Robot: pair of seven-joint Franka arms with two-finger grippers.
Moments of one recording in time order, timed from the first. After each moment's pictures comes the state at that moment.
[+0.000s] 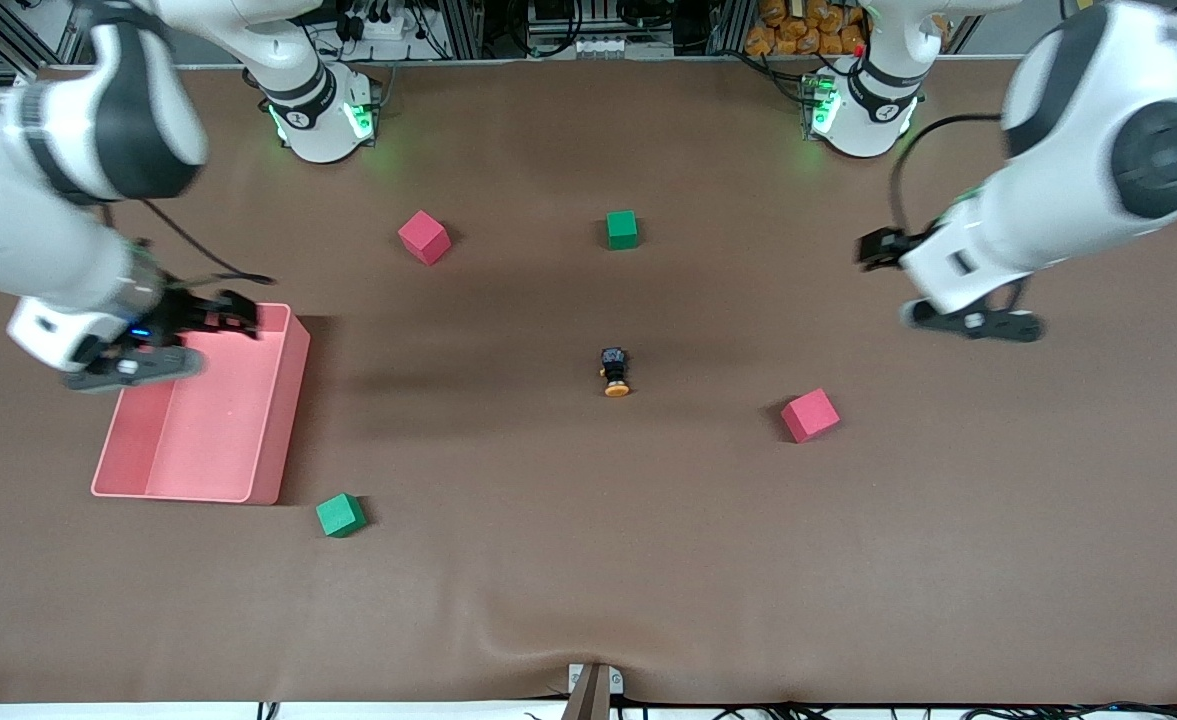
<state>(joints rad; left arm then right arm) -0.07 0.20 -0.28 -1.56 -0.05 1.48 -0.23 0.13 0.07 -0.09 -1.83 0.01 1.82 -0.16</state>
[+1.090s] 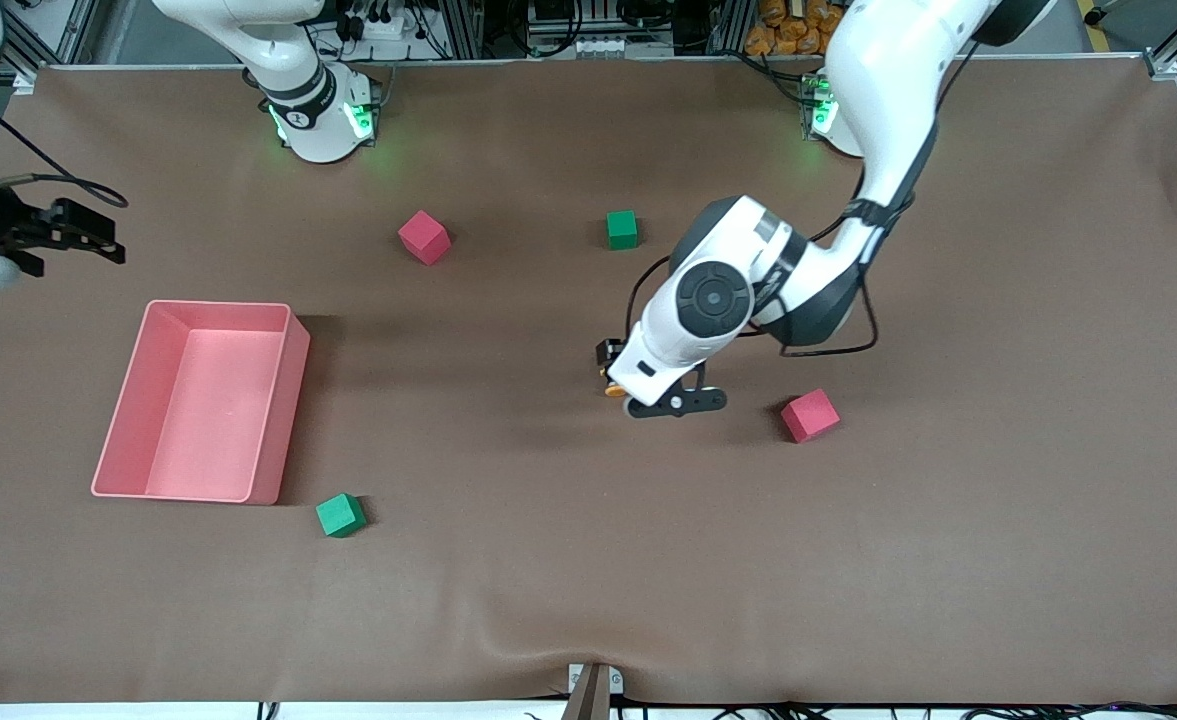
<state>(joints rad) -0.47 0.68 -0.25 -1.39 -0.07 1.99 -0.74 -0.01 -0.07 -0.09 -1.73 0.01 1.57 -0.21</state>
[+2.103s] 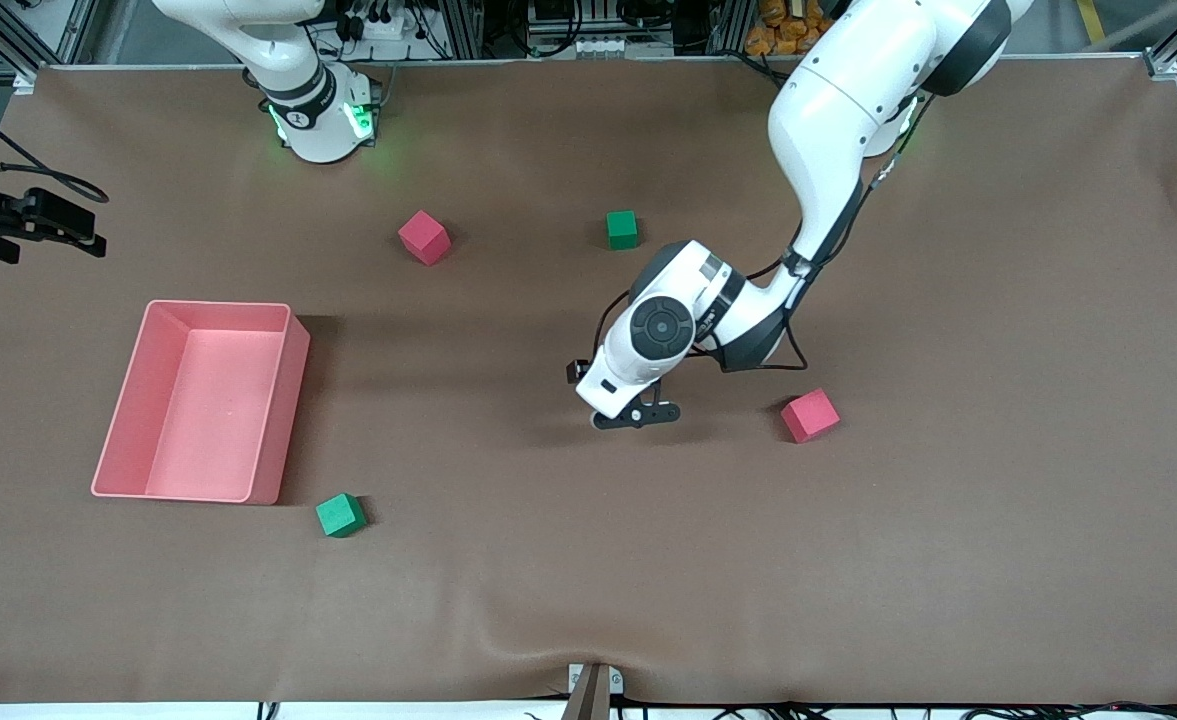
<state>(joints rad) -0.54 0.84 -0.23 -1.38 -0.06 2.17 -0.80 0.00 -0.01 -0.07 -1.57 0.01 1.45 -0.12</state>
